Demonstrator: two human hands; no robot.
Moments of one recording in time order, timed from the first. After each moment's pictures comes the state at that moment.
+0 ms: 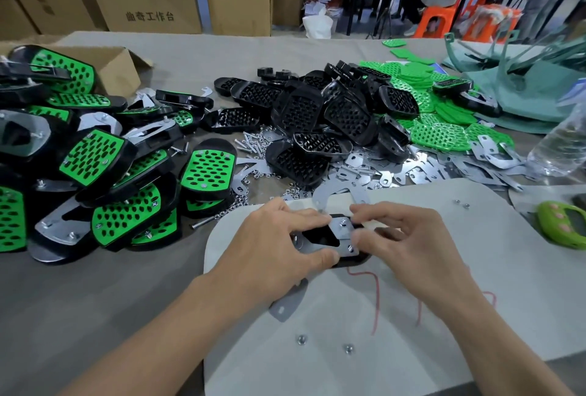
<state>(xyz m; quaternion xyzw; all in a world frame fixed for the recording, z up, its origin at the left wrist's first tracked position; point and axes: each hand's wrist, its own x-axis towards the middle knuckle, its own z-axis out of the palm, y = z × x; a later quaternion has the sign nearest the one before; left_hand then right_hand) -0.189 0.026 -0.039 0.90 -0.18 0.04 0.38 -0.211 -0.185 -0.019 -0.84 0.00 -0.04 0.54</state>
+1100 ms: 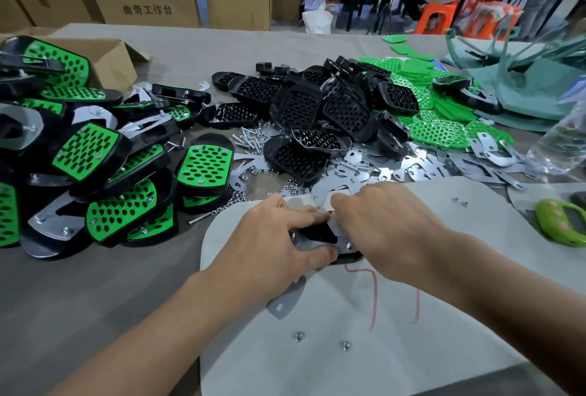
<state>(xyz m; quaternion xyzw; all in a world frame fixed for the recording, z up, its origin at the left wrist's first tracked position) -0.193 0.024 -0.033 0.91 -0.16 0.03 0.39 -0.182 -0.158 0.025 -0.96 -0.24 0.02 -0.13</state>
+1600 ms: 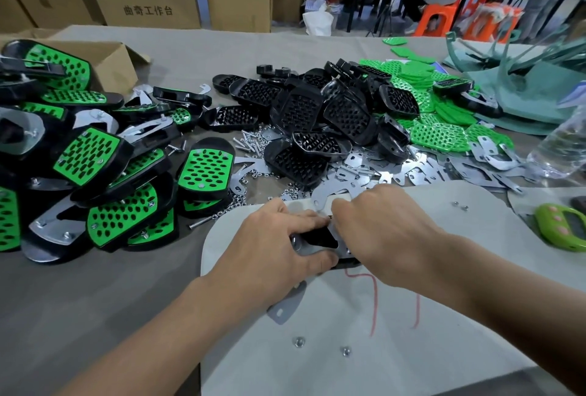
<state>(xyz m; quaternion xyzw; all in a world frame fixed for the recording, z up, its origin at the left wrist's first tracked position) -0.192 0.024 -0.036 0.91 -0.17 0.04 0.38 -0.178 -0.156 0.022 -0.95 -0.27 0.01 -0.17</state>
